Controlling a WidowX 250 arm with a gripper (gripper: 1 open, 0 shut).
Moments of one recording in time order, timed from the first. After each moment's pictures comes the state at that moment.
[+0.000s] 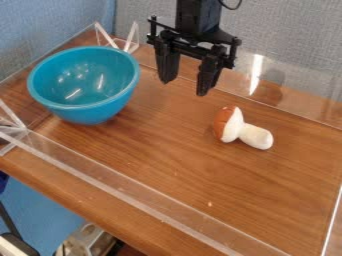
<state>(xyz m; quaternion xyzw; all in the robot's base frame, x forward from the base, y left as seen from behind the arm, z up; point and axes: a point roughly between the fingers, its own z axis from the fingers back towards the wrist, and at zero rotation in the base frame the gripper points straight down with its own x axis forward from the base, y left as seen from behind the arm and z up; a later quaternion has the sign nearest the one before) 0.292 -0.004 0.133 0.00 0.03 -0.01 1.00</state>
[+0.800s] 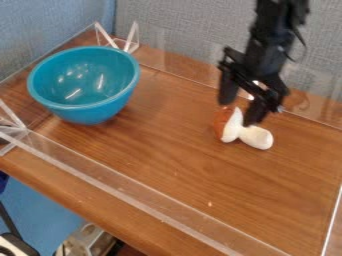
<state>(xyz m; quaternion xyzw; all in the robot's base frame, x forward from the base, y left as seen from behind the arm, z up) 0.337 -0.068 0.075 0.05 0.07 -0.26 0.96</state>
